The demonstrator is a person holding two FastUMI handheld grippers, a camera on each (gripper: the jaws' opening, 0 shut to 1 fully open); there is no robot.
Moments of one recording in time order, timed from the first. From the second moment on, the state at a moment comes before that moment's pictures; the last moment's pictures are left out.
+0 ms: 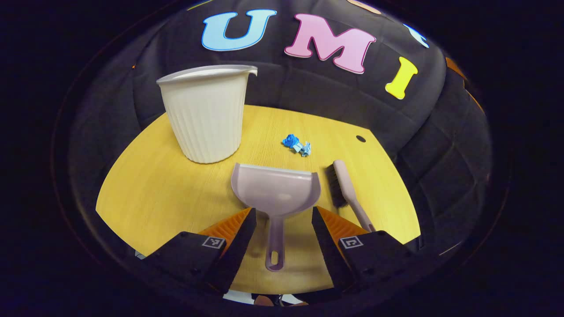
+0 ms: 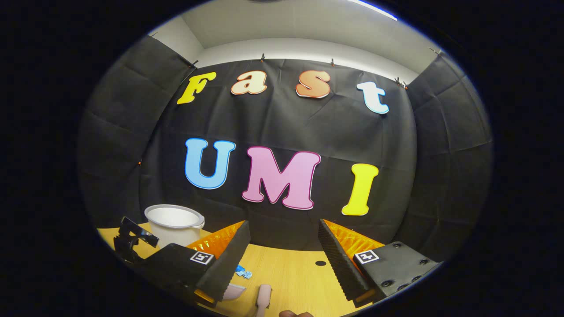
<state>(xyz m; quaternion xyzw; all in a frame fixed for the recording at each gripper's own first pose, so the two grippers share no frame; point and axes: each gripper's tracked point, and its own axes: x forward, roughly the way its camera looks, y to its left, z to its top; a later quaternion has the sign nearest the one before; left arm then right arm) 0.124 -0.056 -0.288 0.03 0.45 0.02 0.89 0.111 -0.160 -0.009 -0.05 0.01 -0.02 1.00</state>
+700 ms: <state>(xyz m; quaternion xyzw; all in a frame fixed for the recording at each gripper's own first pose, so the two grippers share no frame) 0.142 -0.039 -0.359 0.06 0.67 0.11 0.73 0.106 -0.145 -0.194 -0.04 0.21 0.13 0.97</state>
